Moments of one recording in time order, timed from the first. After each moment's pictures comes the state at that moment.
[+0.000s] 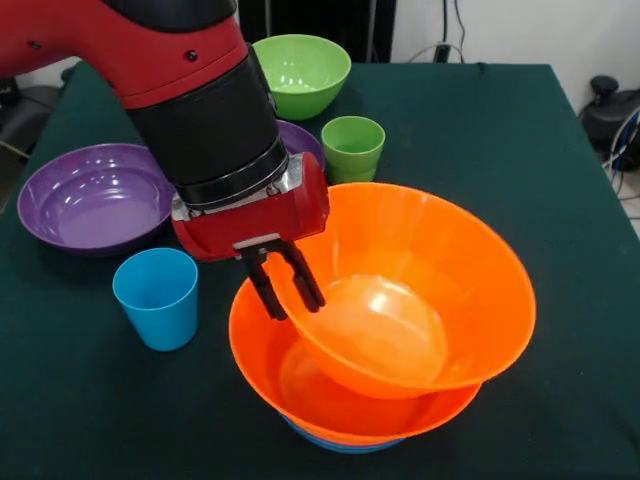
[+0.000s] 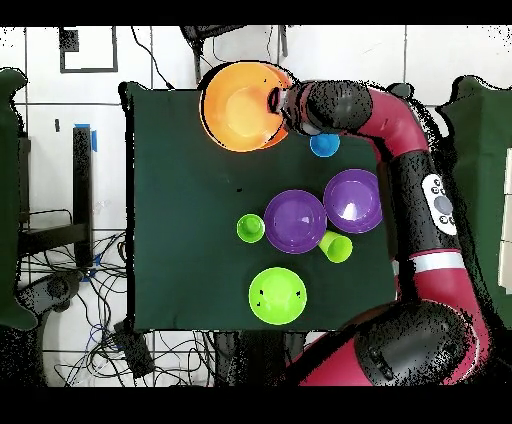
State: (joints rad) arm -0.75 -0.28 0.83 1.08 -0.43 0.88 1.66
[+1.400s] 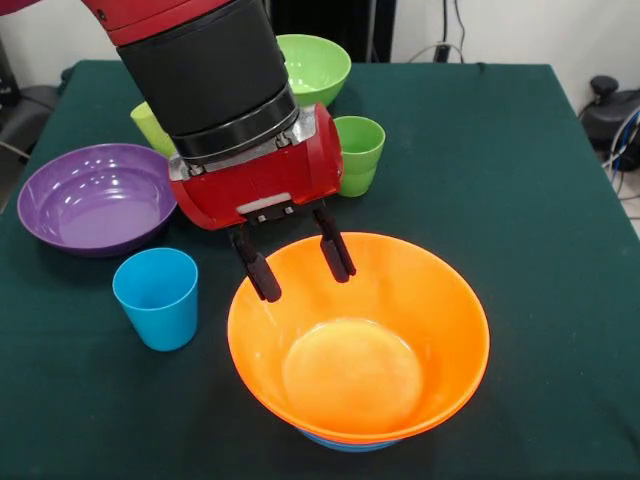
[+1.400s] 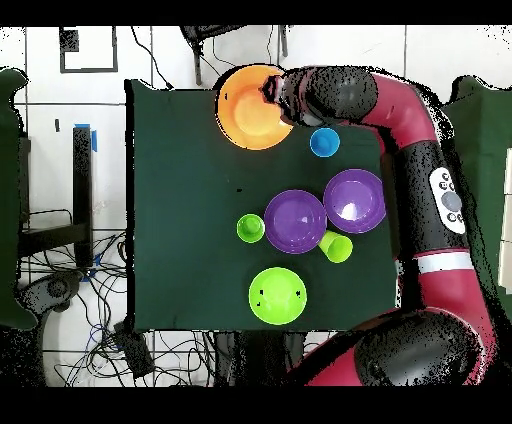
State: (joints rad) arm -0.75 -0.34 0.86 1.08 -0.43 0.92 1.66
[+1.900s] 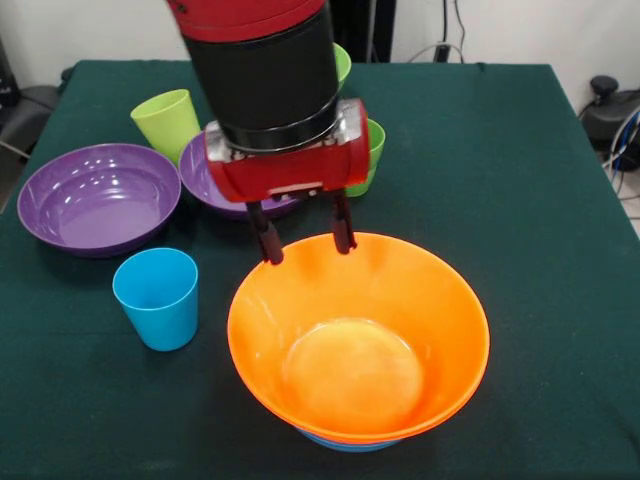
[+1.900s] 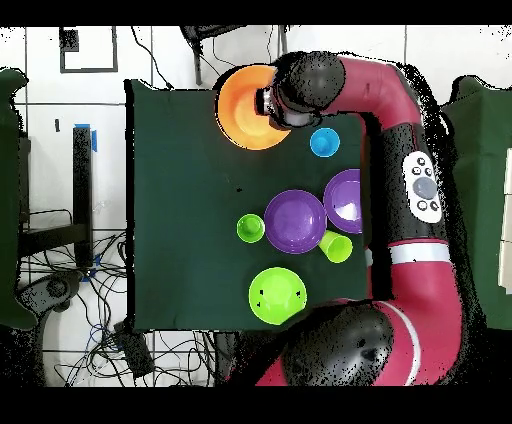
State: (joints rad) arm -0.56 -0.39 0.66 0.95 -0.46 1.15 1.66
